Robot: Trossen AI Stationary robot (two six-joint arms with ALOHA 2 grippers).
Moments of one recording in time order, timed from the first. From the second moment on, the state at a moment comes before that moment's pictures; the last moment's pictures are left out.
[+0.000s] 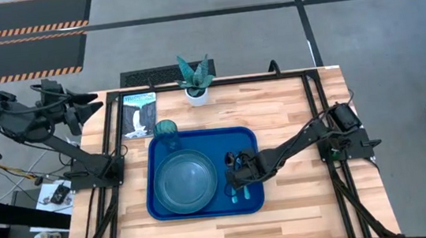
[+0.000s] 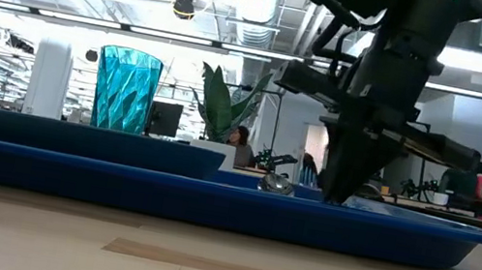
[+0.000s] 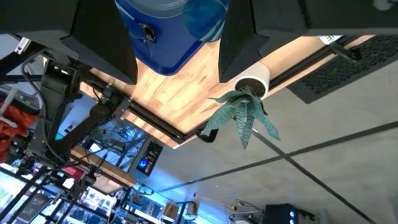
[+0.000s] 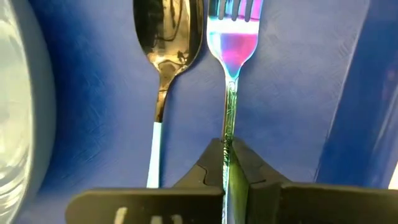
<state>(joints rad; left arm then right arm) -0.51 0.75 1.65 -1.47 -0.91 -0.82 0.30 1.90 1.22 -0.62 0.25 1.73</state>
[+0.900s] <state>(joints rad) -0.51 0.75 1.65 -1.49 -0.90 -0.82 0.30 1.87 1.22 -0.68 0.24 1.70</state>
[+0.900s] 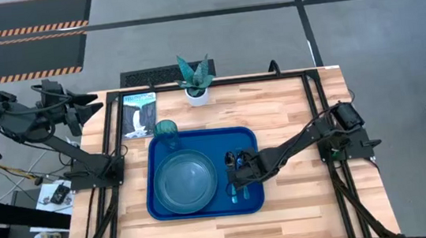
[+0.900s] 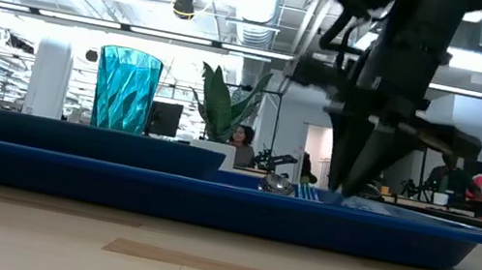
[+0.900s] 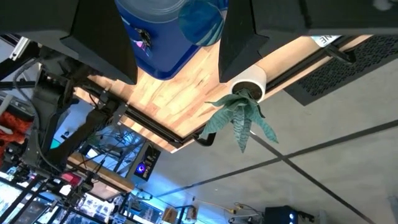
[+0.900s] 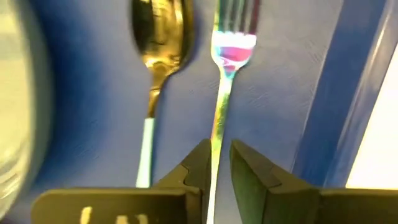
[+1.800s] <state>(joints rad) -0.51 0.74 1.56 -1.44 -0.54 -0.78 0.23 1.02 1.22 -0.48 0.26 0.37</state>
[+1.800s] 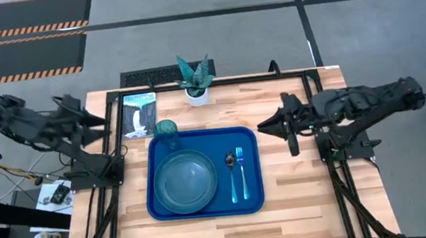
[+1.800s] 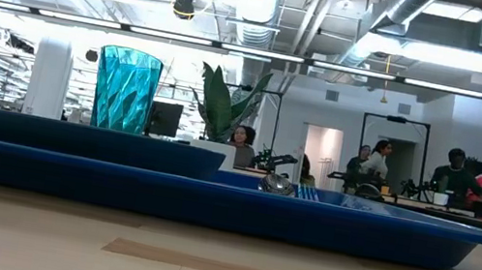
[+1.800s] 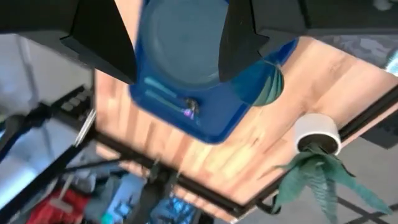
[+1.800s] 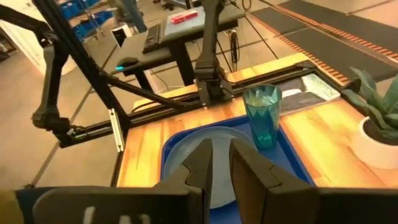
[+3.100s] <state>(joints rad) -0.35 0.15 1.01 -0.79 -0.59 -0.35 -0.11 0.02 0.48 -0.09 -0.08 0.28</state>
